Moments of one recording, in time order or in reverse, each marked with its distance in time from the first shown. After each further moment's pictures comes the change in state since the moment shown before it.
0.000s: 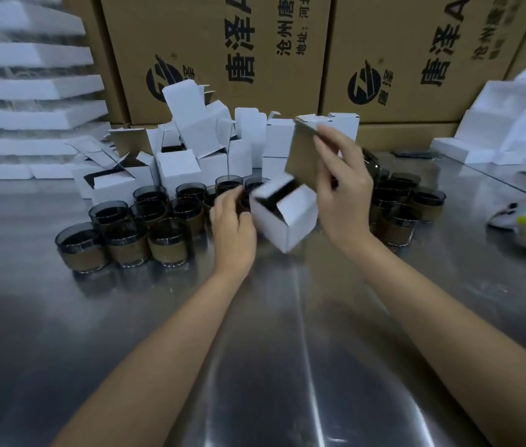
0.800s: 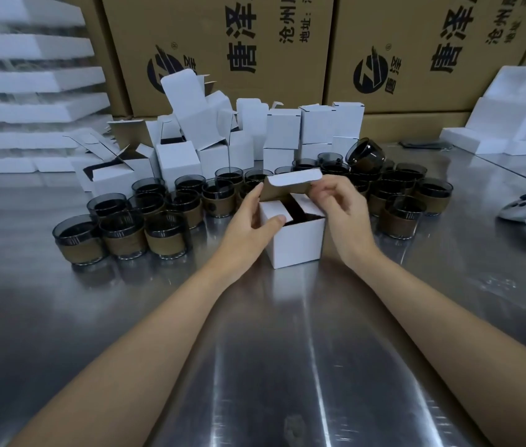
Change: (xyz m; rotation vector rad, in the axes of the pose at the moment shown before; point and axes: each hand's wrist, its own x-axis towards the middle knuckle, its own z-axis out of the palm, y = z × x) left_hand -0.011 0.007 -0.006 -0.253 -0.448 -0.078; right_hand -0.041 0.022 -0.011 0.445 -0.278 0.598
